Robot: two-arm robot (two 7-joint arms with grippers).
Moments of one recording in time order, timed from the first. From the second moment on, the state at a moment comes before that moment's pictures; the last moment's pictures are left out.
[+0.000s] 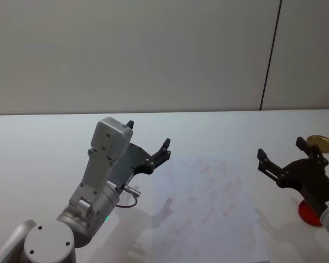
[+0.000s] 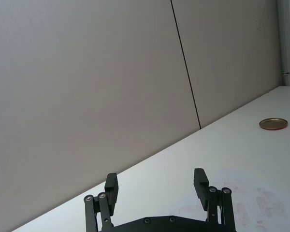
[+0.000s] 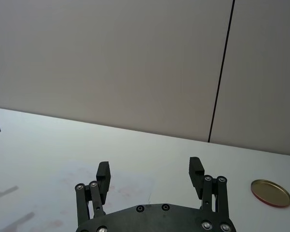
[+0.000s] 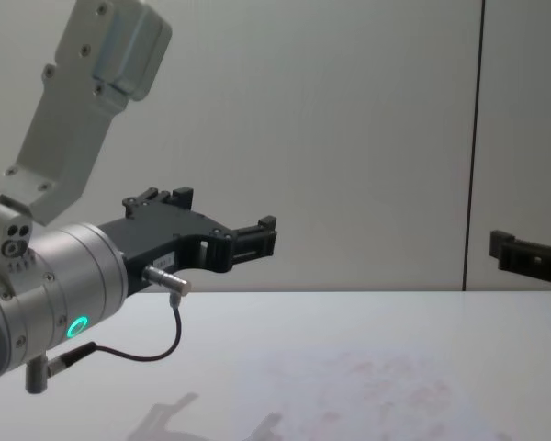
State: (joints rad) left arm -0.24 0.38 0.45 -1.63 -0.20 0.01 -0.01; right arm -0.01 0.34 -0.22 -1.76 0.28 0.04 0.07
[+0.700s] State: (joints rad) left arm -0.24 0.38 0.45 -1.63 -0.20 0.01 -0.01; right arm 0.01 0.38 -0.17 -1.73 0.26 0.15 0.04
